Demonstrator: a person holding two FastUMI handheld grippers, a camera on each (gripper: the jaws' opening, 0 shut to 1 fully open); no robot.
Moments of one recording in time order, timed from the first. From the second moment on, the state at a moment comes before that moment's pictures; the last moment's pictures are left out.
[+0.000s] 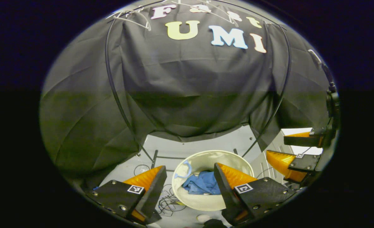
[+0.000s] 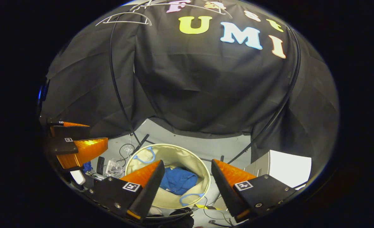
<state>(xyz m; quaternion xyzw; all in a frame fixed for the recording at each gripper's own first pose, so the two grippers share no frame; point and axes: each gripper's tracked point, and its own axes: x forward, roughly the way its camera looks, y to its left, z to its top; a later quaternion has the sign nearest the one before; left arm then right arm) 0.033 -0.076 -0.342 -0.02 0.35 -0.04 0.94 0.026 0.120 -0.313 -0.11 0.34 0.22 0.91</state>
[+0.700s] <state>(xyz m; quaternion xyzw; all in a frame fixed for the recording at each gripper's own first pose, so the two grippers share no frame) 0.050 -0.055 -0.090 0.00 0.08 -0.03 1.00 0.038 0.074 -0.119 -0.05 0.13 0.13 0.98</state>
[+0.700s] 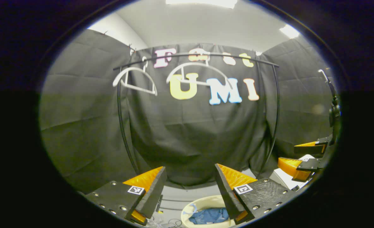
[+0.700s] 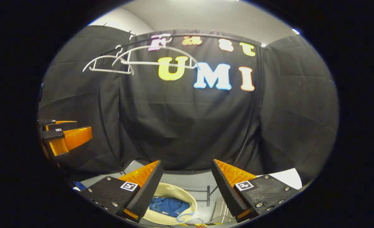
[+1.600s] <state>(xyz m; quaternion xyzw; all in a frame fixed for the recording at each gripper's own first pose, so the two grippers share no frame) -0.032 -0.051 0.053 0.00 -0.04 0.02 1.00 -0.027 -0.039 0.020 -0.01 -0.02 0.07 1.00</state>
